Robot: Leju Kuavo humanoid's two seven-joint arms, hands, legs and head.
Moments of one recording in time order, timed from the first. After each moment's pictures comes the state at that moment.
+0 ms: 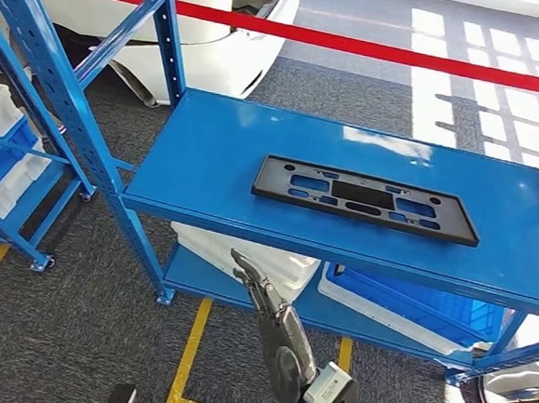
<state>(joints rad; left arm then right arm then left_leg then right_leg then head) -0.07 -0.12 0.84 -0.23 -0.73 0.09 -0.11 -0.08 0.10 0.66 -1.63 0.10 0.07 -0.46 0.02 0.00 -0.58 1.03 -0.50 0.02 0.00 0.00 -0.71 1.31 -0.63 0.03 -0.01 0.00</state>
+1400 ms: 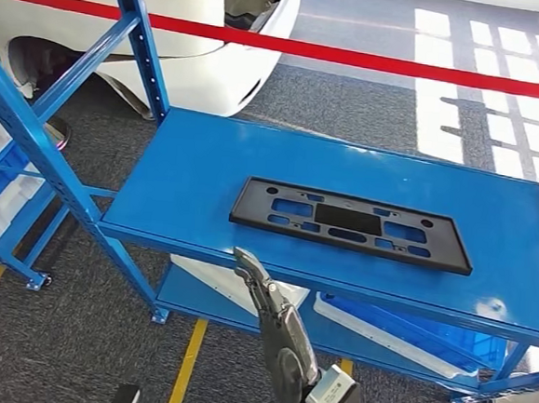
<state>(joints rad) -0.07 -0.12 0.84 -0.23 -0.74 0.10 -0.11 -0.08 0.10 0.66 -1.64 0.10 0.08 -0.46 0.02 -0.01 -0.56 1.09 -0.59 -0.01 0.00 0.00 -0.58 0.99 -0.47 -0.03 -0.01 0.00</state>
